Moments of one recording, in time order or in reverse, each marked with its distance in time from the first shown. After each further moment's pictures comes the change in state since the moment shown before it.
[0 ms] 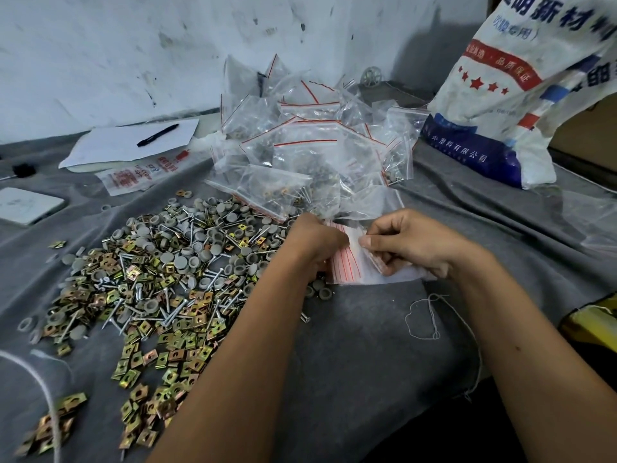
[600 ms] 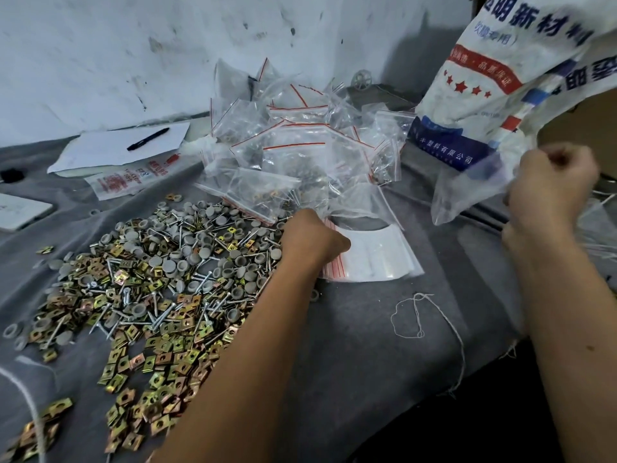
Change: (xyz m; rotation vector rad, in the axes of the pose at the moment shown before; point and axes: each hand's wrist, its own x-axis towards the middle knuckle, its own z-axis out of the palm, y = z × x) left_hand -0.010 0.012 0.013 0.357 0.168 0.148; right_hand -0.051 -0.022 -0.082 0.400 1.351 -0.252
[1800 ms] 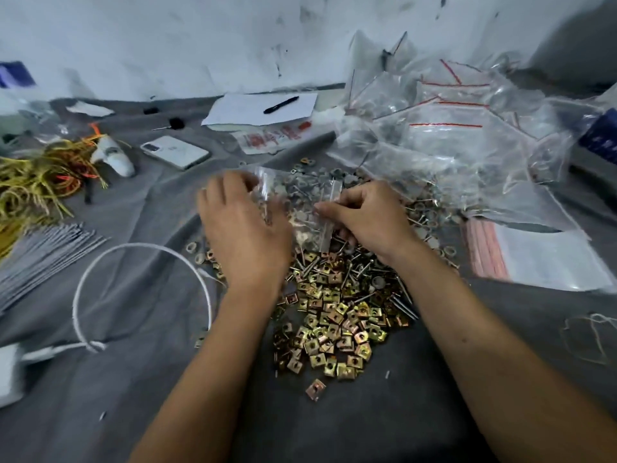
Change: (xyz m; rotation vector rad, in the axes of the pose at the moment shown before) left_hand -0.069 -0.174 -0.166 0.174 1.062 0.293; right_hand -0.268 0.052 0.174 -0.187 -1.341 -0.176
